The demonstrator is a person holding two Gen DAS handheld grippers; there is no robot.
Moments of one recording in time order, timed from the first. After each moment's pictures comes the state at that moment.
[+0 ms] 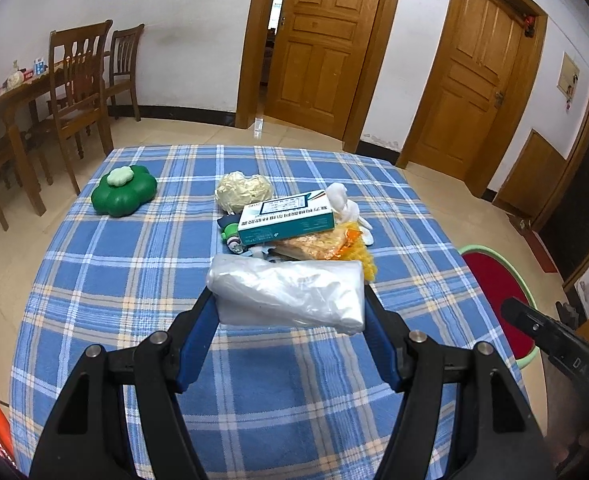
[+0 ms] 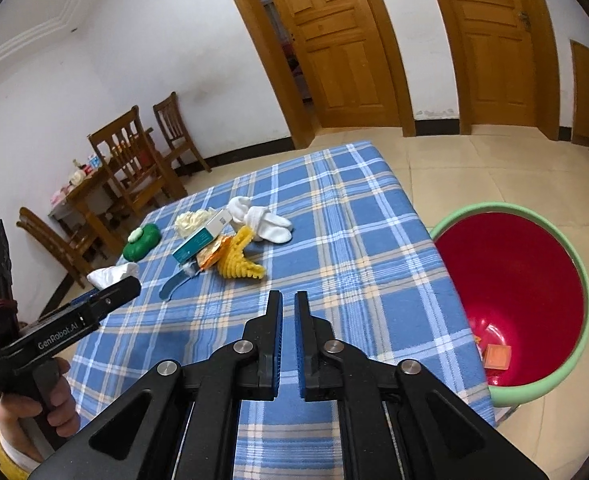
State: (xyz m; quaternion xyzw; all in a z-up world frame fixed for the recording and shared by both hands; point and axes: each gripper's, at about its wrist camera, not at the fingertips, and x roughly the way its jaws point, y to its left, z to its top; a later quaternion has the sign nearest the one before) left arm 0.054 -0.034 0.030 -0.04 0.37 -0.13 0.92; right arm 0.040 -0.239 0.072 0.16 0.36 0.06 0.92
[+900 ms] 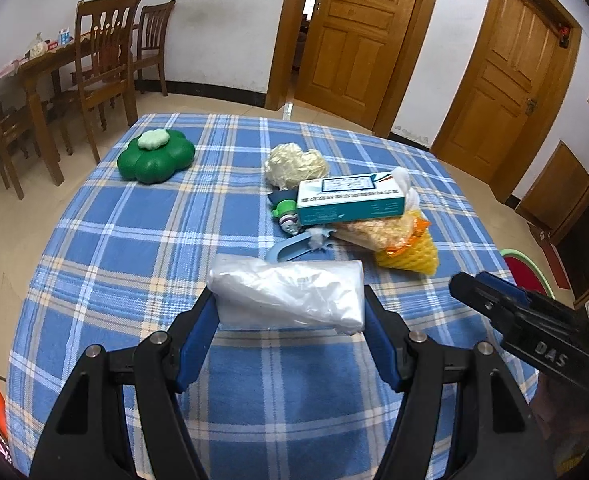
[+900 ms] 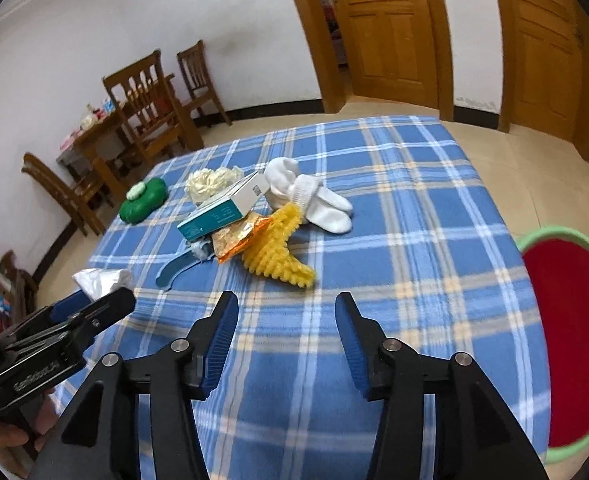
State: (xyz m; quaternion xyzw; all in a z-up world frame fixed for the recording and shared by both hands) left arm 0.078 -0.001 -0.003 -0.07 0.40 -0.08 0.91; right arm 0.120 -0.181 0.036 0.09 0.42 0.11 0.90
